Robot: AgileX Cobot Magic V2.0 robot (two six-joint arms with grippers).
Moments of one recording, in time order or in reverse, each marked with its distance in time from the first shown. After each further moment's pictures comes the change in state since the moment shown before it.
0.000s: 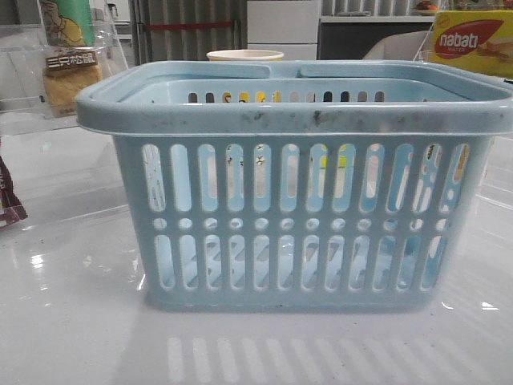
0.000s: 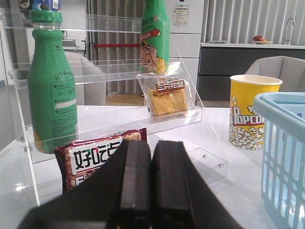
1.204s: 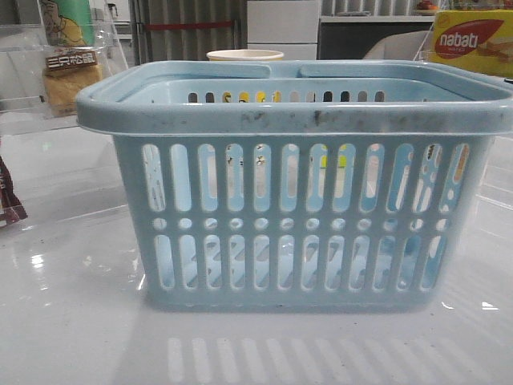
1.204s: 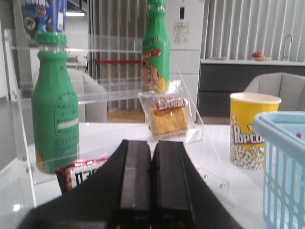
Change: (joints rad) left arm 0.000 0.000 -0.002 0.000 -0.079 0.000; right arm 0.000 0.000 -0.005 0.000 -0.014 0.000
